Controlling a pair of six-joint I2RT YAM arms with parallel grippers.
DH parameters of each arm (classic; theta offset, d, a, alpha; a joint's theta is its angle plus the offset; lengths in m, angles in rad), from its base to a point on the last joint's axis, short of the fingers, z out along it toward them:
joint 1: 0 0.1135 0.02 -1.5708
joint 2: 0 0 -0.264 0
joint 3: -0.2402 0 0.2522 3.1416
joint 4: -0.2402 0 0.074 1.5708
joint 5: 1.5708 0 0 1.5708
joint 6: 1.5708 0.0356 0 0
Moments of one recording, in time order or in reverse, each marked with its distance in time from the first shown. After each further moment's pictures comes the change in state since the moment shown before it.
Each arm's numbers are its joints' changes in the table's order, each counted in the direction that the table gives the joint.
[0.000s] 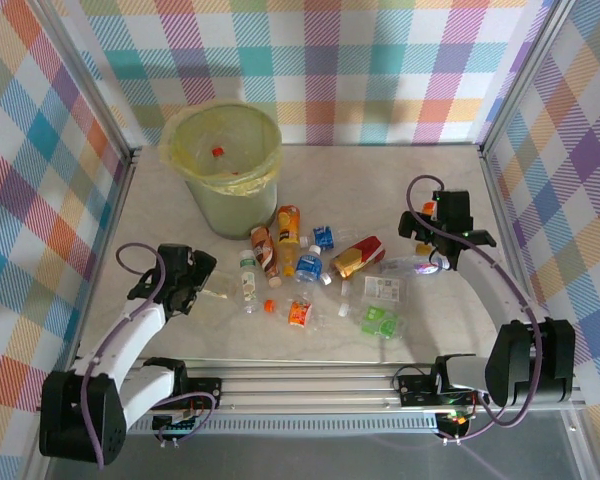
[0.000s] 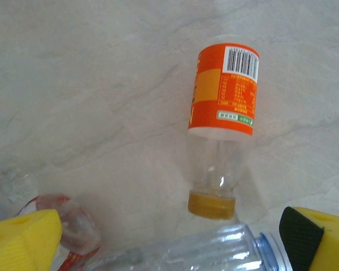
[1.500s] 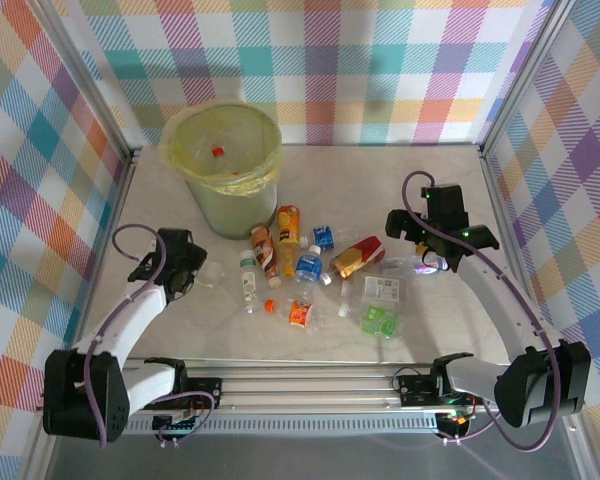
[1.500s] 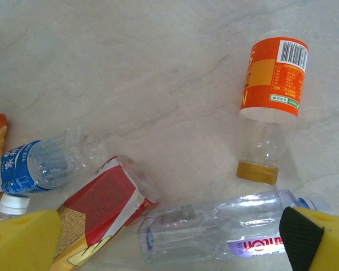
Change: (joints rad) left arm 0.011 0.059 -0.140 -0.050 -0.166 0.040; right arm 0.130 -0.080 -0.114 -0.189 -0.009 0.059
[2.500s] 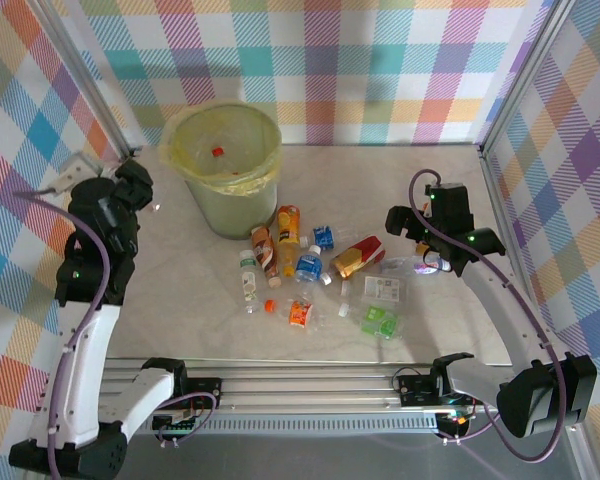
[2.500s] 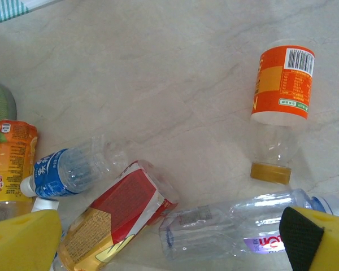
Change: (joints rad) left arm 0.006 -0.140 -0.649 -0.076 -0.237 0.535; right arm 0.005 -0.049 -0.011 -0.010 -0.023 0.060
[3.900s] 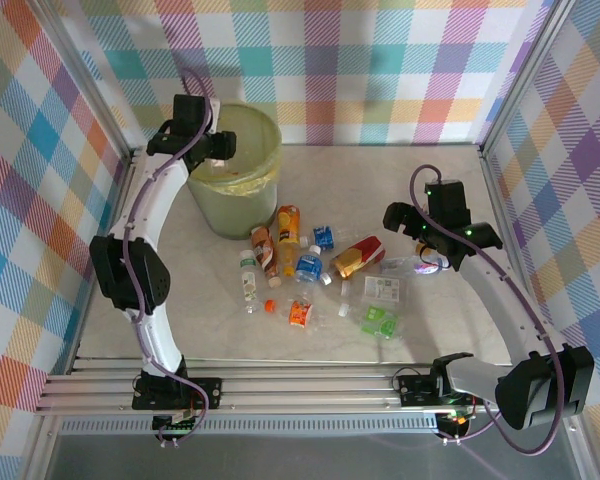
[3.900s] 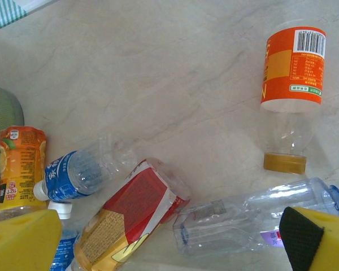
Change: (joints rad) left arm -0.075 0.961 -0.649 -0.172 0.346 0.584; right arm 0.007 0.041 -0.033 -0.021 -0.013 0.082
